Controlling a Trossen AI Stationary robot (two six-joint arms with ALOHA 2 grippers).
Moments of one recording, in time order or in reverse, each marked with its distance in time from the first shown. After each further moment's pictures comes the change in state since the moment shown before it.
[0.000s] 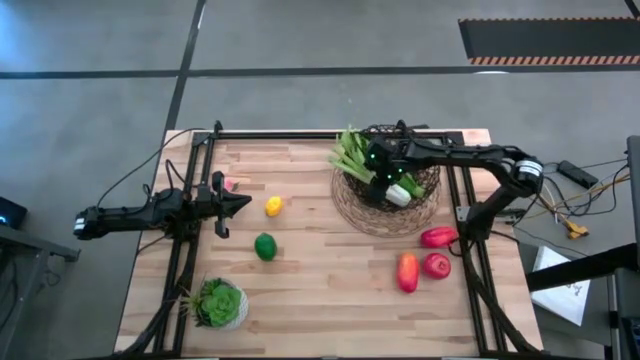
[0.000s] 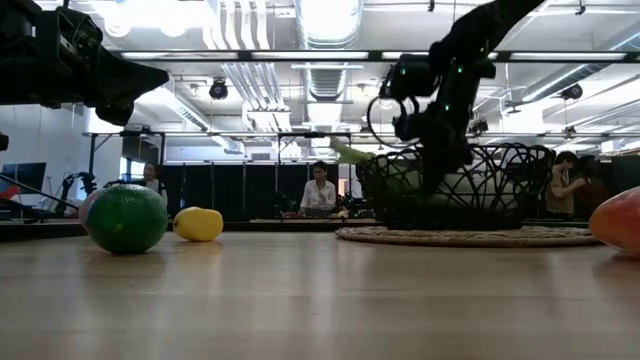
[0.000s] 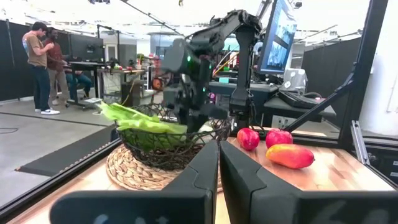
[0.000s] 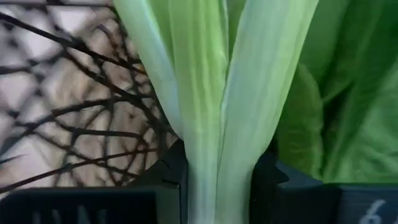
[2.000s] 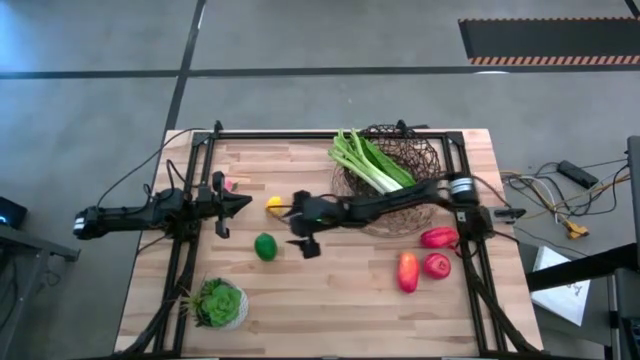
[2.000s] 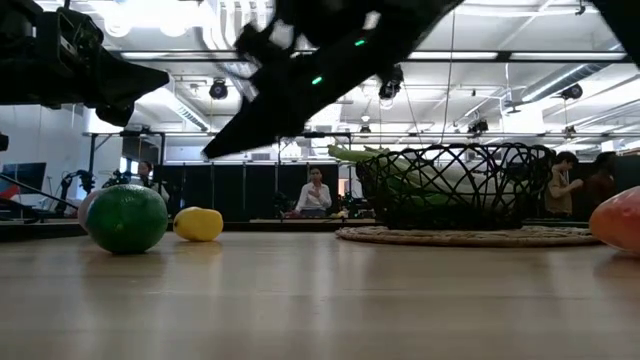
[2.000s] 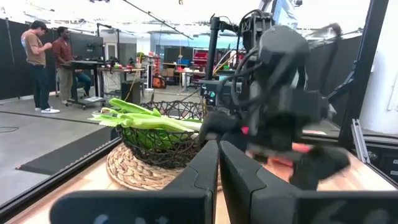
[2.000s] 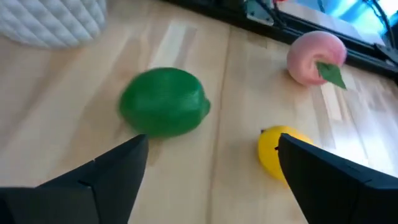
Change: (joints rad) left arm 0.000 0.007 0.000 0.000 0.000 0.000; right arm 0.490 0.483 0.401 0.777 0.051 -0.429
